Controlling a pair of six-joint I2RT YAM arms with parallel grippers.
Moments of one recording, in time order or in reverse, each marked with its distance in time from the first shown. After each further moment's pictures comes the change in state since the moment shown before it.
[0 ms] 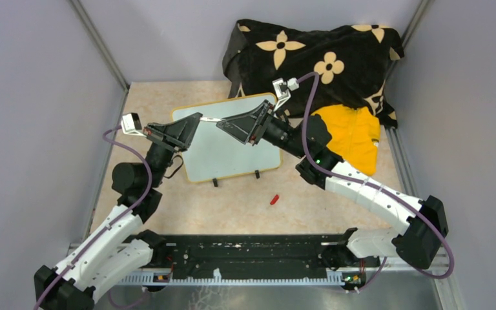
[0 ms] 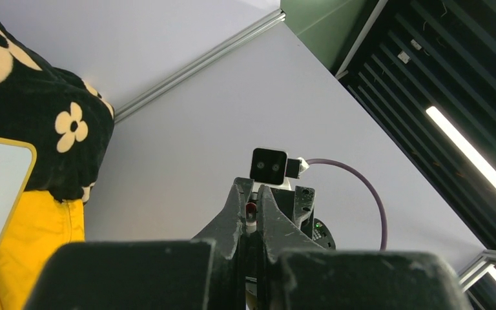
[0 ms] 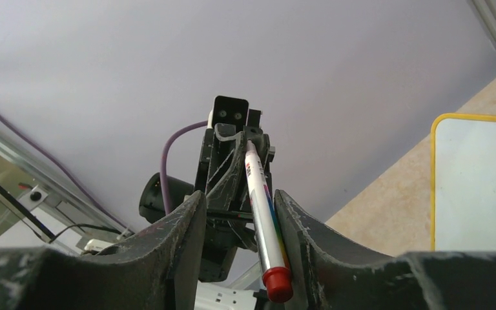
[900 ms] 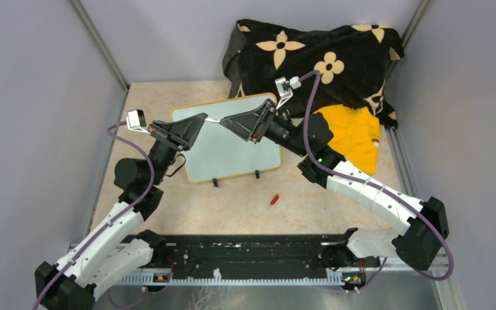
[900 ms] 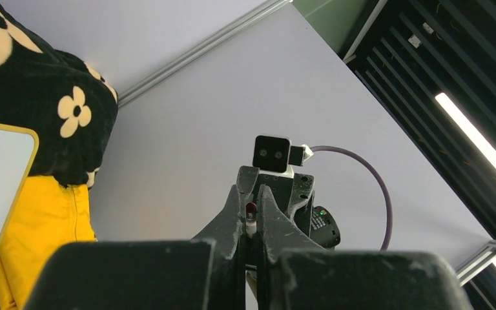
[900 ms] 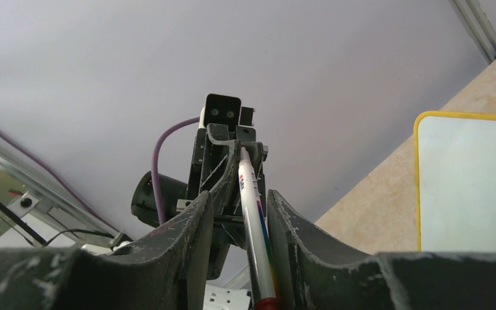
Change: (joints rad) left arm 0.000 0.028 0.023 -0.032 0.045 0.010; right arm -0.026 -0.006 0.000 -0.031 -0.002 0.000
